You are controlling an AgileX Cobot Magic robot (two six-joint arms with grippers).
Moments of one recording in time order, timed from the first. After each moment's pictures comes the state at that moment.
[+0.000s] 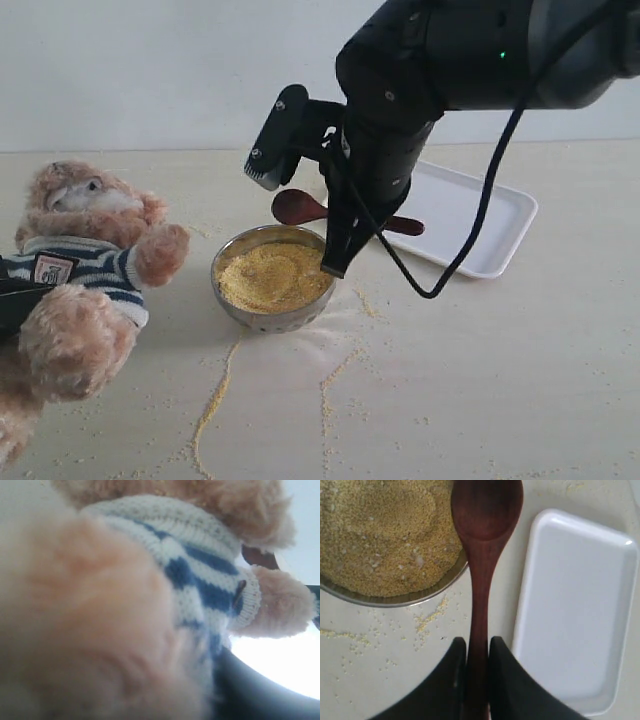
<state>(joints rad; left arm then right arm) 0.30 1.34 -0.30 -1.73 0.82 1.41 0.77 1.85 -1.42 -0.36 0.80 -0.27</state>
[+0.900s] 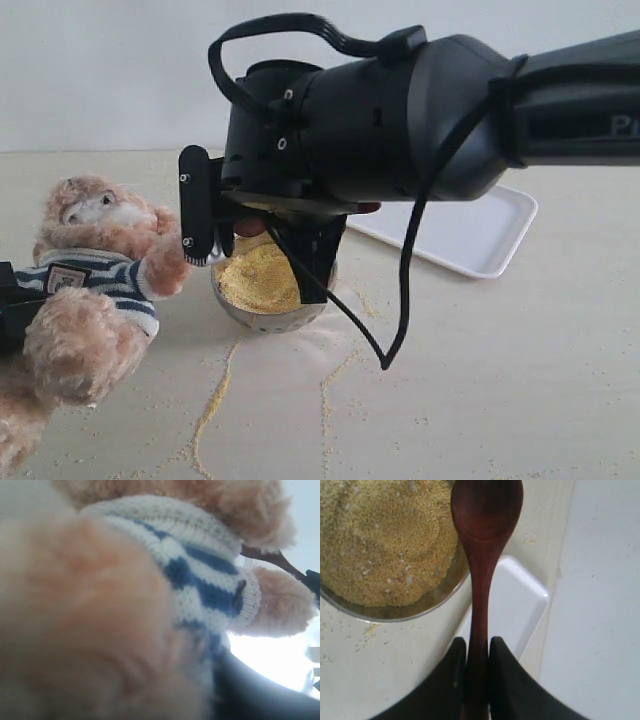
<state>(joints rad) 0.30 1.43 -0.30 -1.73 0.87 1.41 1.00 1.89 -1.42 -0.83 0.87 -0.18</state>
